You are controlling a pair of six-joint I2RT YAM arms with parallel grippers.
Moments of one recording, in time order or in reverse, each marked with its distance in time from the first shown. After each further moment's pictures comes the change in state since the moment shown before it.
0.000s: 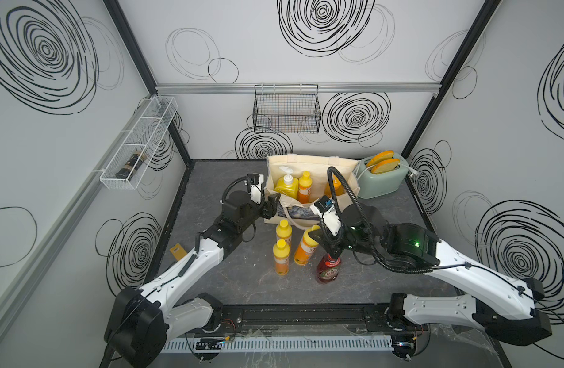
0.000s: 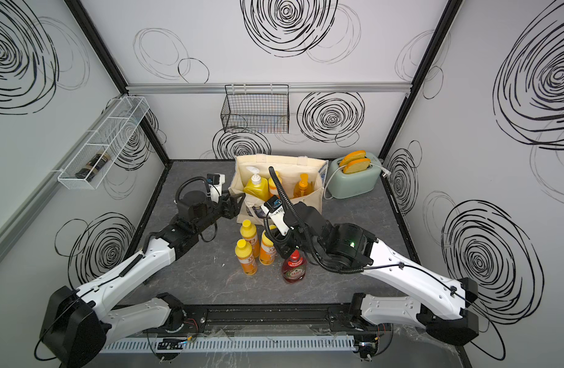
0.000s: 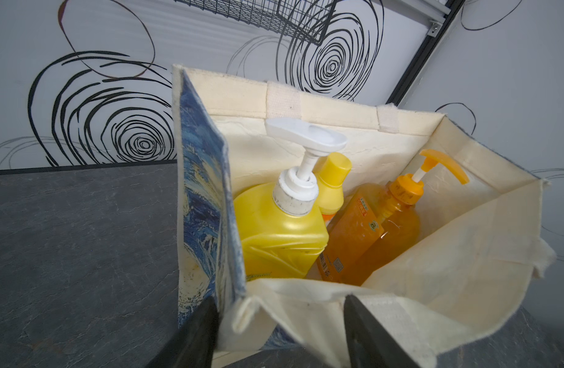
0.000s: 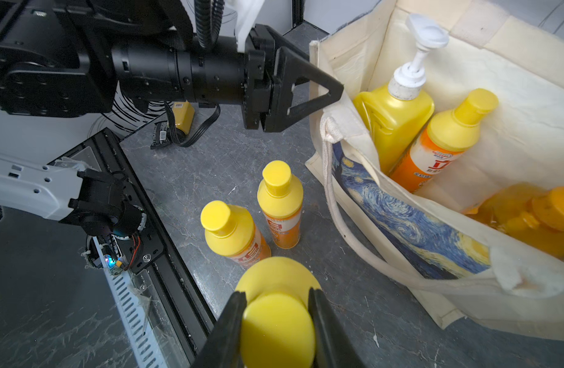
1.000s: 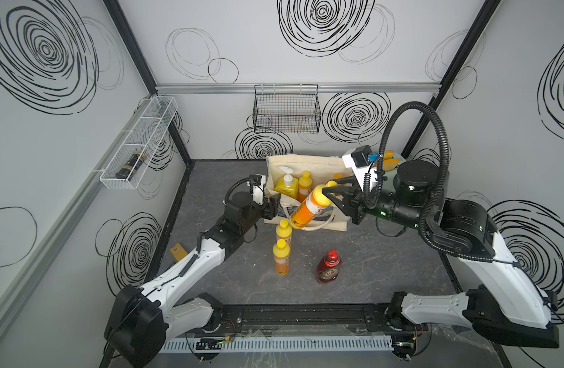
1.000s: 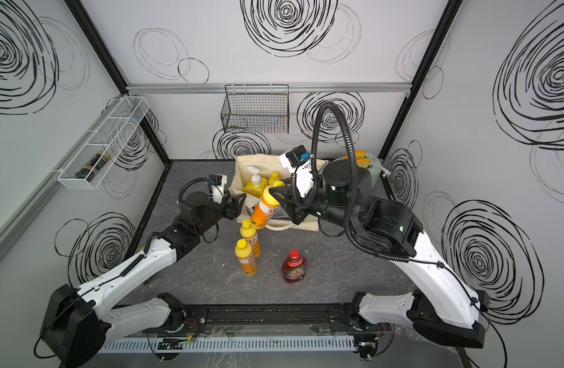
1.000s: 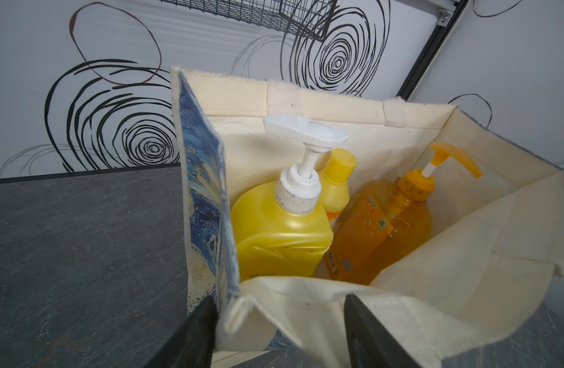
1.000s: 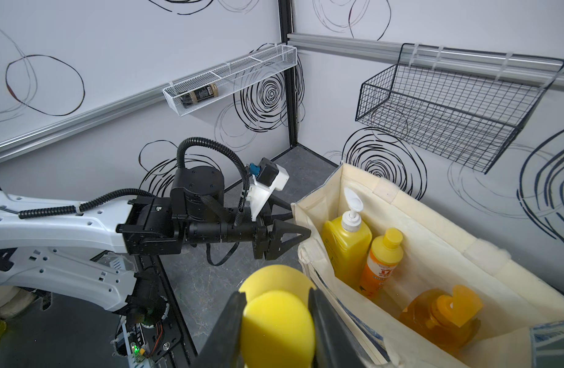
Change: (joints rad) left arm -0.031 0.005 0.000 -0.002 -0.067 0.034; right arm -0.147 0.104 0.517 -0.080 -0.089 -0.090
